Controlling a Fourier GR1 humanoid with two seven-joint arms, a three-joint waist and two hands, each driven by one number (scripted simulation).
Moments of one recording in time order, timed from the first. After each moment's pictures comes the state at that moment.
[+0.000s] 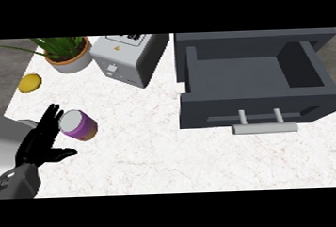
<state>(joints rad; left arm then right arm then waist) -0.38 0.36 0.33 -0.46 0.15 -0.44 -0.46 0.38 -0.07 -0.72 -2.19 -0.51 0.51 0.21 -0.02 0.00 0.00</state>
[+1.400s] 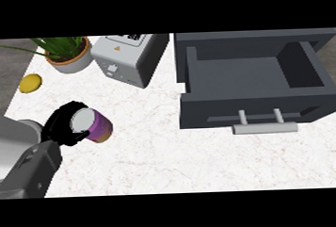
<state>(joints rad) -0.59 0.31 0.34 -0.27 0.16 -0.59 -0.49 0.44 -0.02 -0.76 -2.22 -0.57 0.57 0.23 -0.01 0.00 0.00</state>
